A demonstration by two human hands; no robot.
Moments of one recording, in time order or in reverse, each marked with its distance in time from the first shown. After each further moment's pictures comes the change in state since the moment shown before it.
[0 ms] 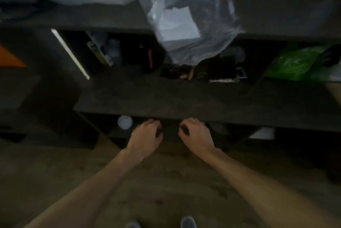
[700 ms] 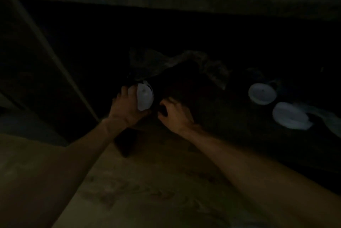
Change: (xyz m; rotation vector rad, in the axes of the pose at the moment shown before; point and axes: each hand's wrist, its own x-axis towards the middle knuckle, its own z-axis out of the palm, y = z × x) left_hand 0.214 -0.409 0.292 0.051 0.341 -0.263; right_hand 0.252 0.057 0.490 -0.050 0.015 -0.263
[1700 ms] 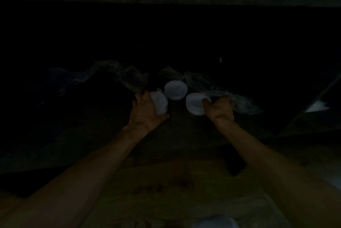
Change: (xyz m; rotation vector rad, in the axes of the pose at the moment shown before) left_hand -0.007 0.277 0.116 -0.264 -0.123 0.328; right_hand -0.153 0.260 -0.157 0.171 0.499 1.076
